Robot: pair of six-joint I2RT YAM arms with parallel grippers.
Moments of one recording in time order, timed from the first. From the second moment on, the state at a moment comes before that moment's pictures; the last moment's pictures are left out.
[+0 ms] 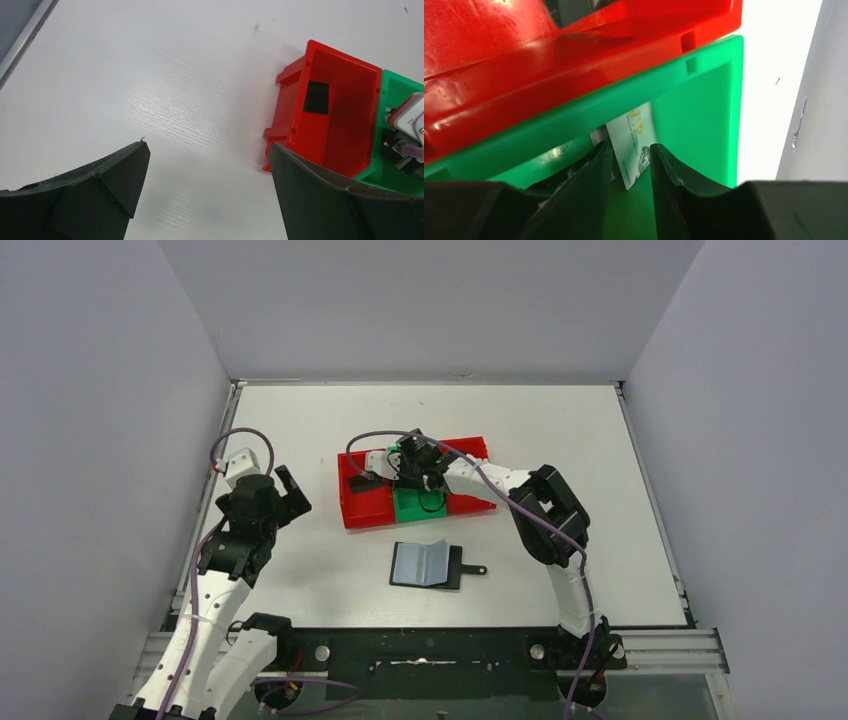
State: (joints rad) left arm -0.19 0.77 0.71 -0.56 -0.39 -0.54; right arm 0.75 2.12 1.53 -0.25 0.07 -0.90
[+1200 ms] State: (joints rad) left arm -0.17 0.81 0.71 -0.55 -0.33 -0.53; right arm 1.17 1.72 1.16 -0.47 0.44 0.82
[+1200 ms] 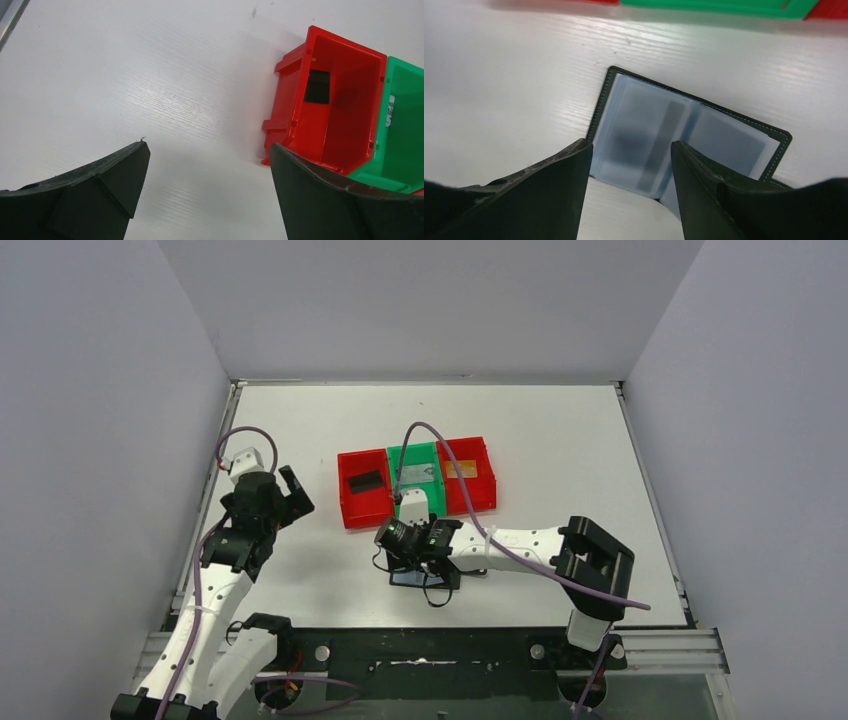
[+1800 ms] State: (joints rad) left arm -0.17 0.81 0.71 -0.55 -0.32 -0.53; right arm 1.16 1.84 1.19 -0.54 0.43 0.87
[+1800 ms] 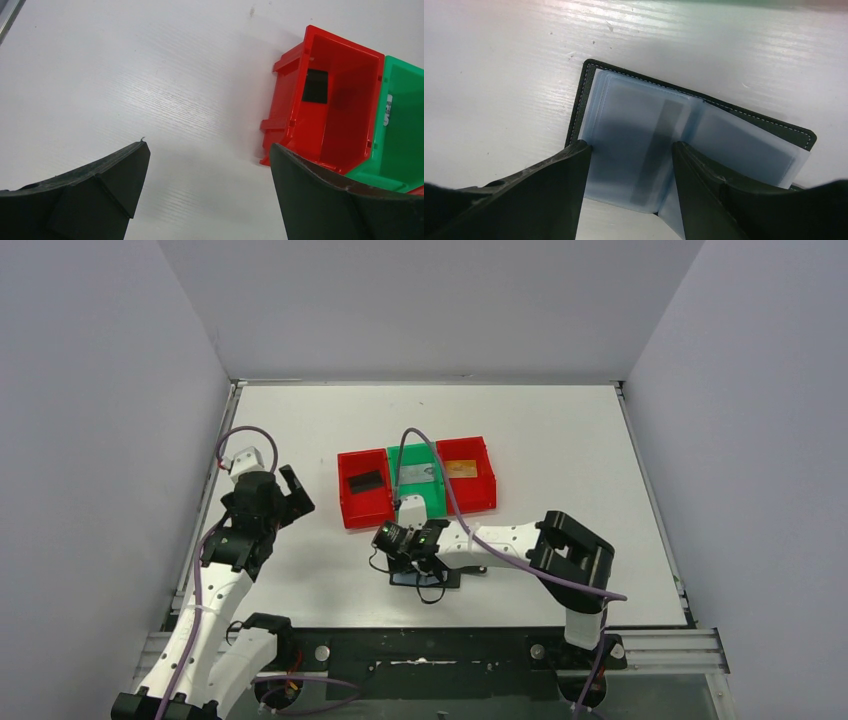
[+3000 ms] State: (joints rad) left arm -0.34 0.88 0.68 -0.37 0.21 -0.50; right arm 0.93 1.58 0.64 0.26 -0.06 0.80
